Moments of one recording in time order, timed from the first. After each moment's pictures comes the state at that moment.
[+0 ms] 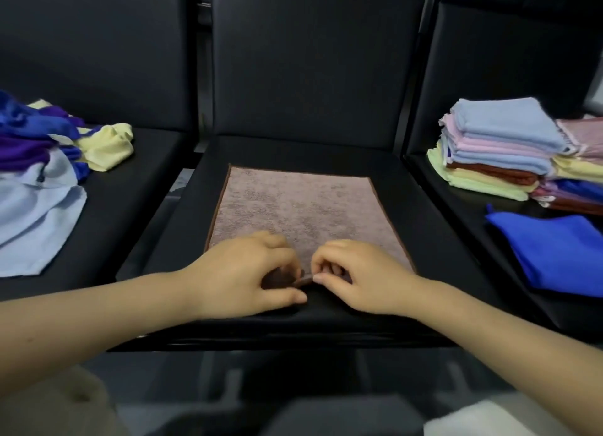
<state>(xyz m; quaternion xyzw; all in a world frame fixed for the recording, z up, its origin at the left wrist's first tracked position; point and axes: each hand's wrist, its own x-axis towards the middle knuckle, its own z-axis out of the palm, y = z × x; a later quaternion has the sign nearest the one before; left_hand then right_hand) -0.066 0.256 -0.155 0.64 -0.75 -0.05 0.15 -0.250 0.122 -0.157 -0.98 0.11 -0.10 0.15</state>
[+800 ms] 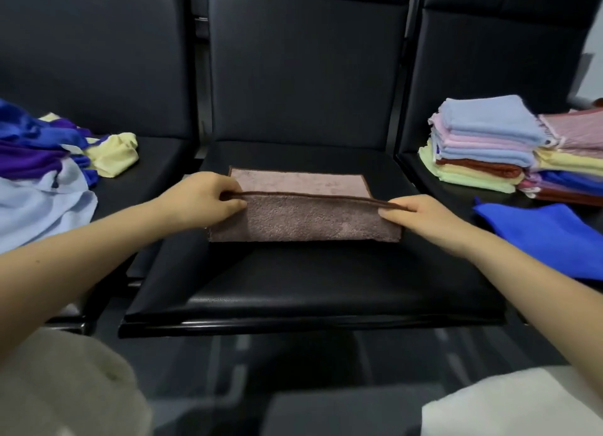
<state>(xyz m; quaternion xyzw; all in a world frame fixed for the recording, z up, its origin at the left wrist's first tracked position) -0.002 0.233 -0.117 0.78 -0.59 -0.03 0.19 -0.303 0.044 -0.126 -0.83 0.33 -0.17 0.41</state>
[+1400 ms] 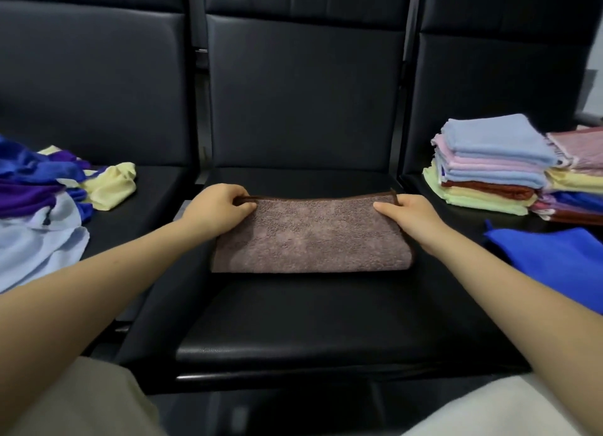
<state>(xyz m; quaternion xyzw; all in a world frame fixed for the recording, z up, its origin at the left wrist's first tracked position) 0.016 0.174 -0.126 0.82 -0.51 -0.01 0.26 -0.255 -0.004 -0.130 -0.76 0.44 -0.28 0.39</state>
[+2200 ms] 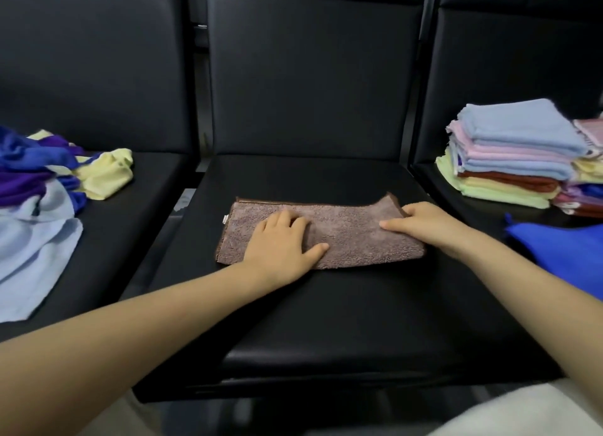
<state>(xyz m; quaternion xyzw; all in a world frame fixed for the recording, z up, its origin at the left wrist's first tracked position) -0.062 0.150 -0.183 0.80 -0.58 0.03 0.15 -0.253 -0.006 -0.134 -0.79 0.49 -0.11 0.35</state>
